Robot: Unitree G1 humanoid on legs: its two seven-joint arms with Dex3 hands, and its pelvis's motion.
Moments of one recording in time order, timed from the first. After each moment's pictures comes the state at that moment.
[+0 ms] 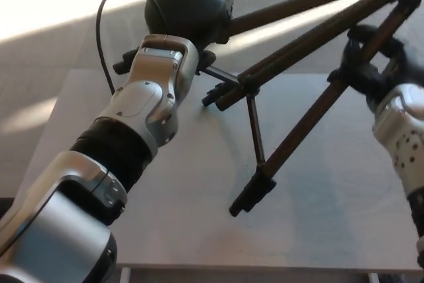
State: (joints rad) left_arm -1.18 0.24 -0.53 0.82 0.84 0.22 0.10; right_arm -0.93 -0.26 -0.09 0.56 0.44 0.33 -0.35
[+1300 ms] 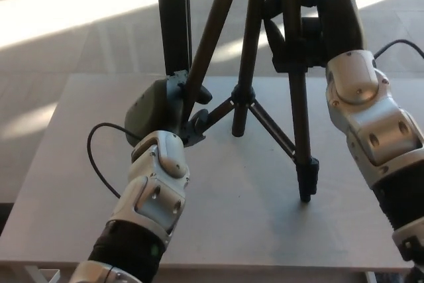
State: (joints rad) left_arm -0.76 0.01 -0.13 0.60 0.57 0.33 0.31; right_arm -0.95 -0.22 0.20 0.52 0.01 0.15 -0.25
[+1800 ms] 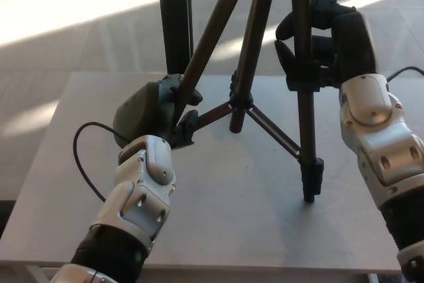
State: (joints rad) left_arm -0.73 0.09 -0.20 0.58 0.56 0.30 0.31; right_arm -0.87 -0.21 0.13 0.49 -0.02 0.12 -0.21
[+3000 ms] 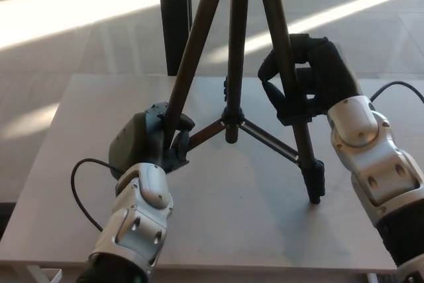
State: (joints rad) left_arm -0.62 0.04 -0.14 0.55 0.48 0.32 0.35; right_arm -0.82 -0.21 0.19 0.50 -0.16 0.16 -0.10
